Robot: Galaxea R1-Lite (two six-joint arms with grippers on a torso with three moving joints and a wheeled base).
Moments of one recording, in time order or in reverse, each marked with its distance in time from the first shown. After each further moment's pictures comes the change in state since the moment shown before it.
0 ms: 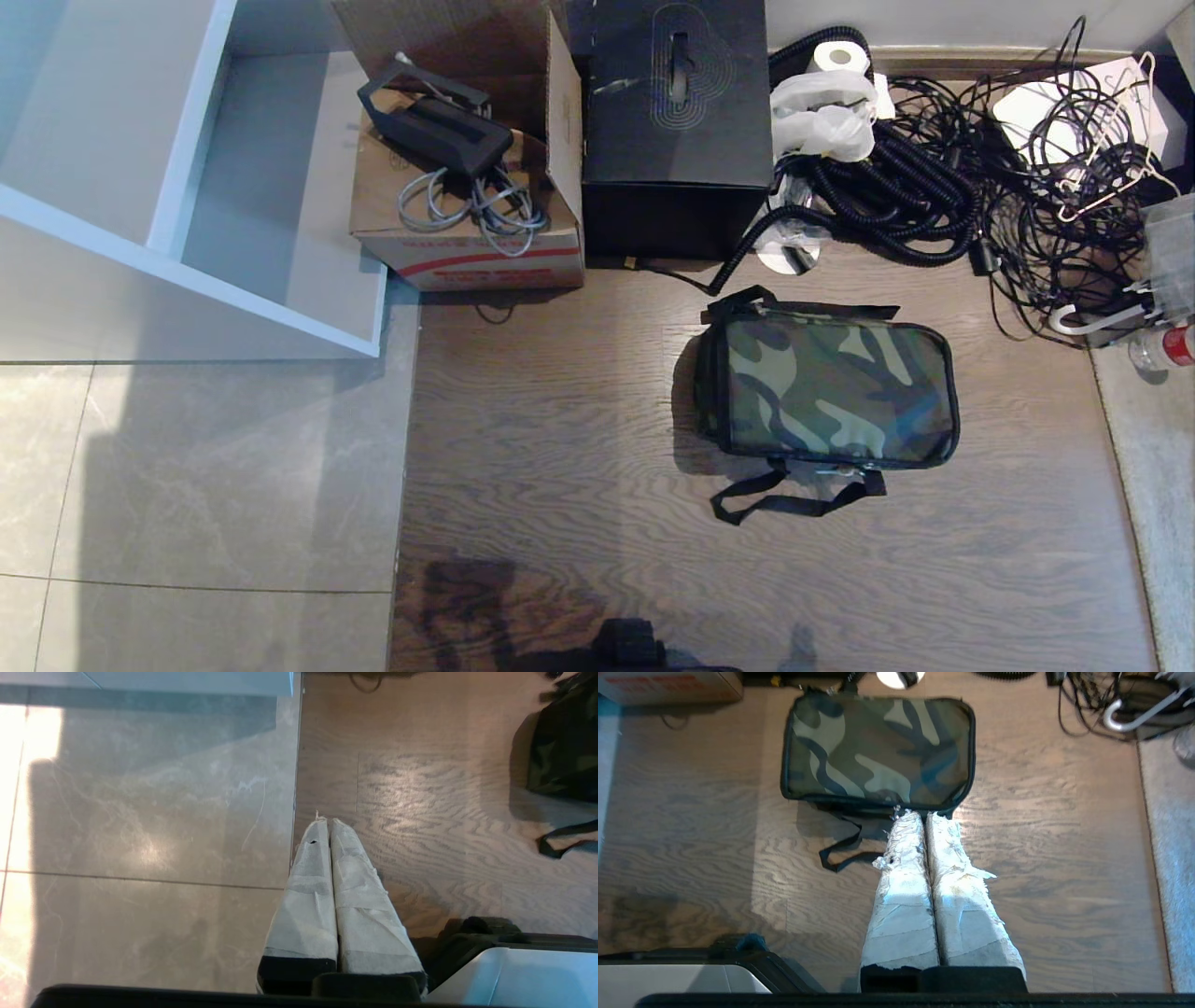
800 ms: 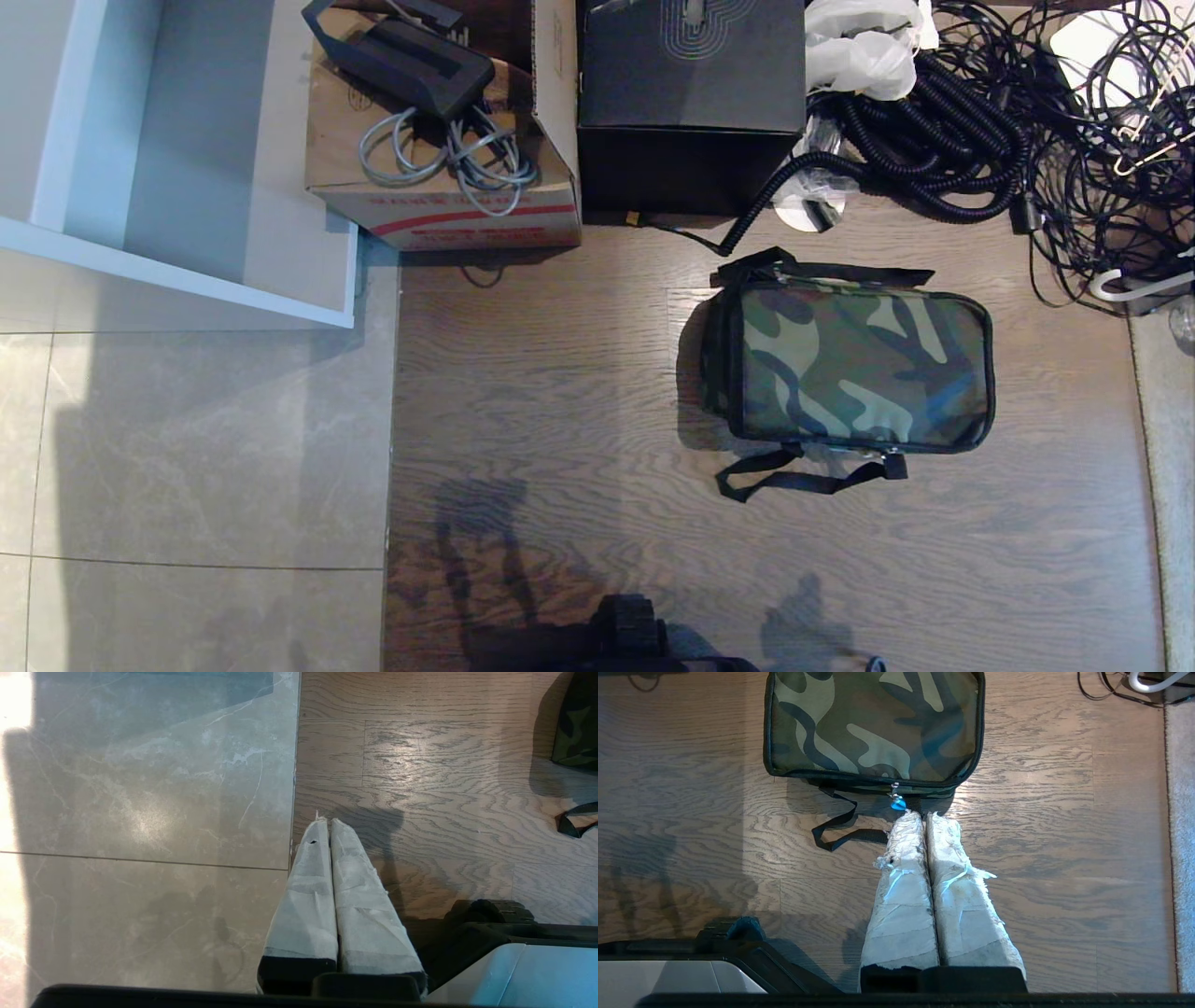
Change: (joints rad) left arm 0.000 0.000 0.000 0.000 0.000 0.001; right arm 0.000 0.001 0.000 0.000 0.000 0.000
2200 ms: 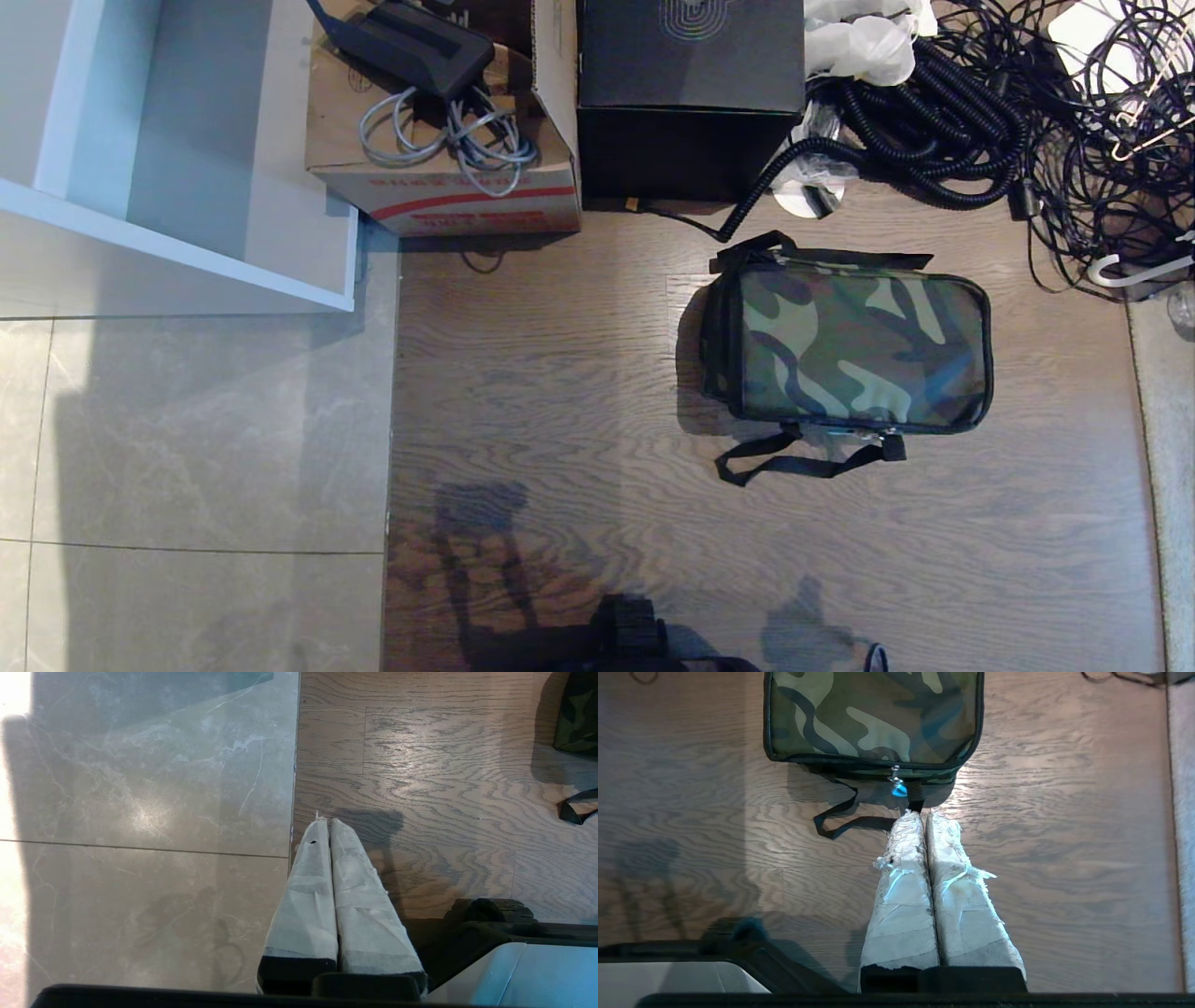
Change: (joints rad) left arm 0.000 0.000 0.000 0.001 0.000 0.000; right arm 0.000 -0.002 0.000 0.004 -0.003 0.019
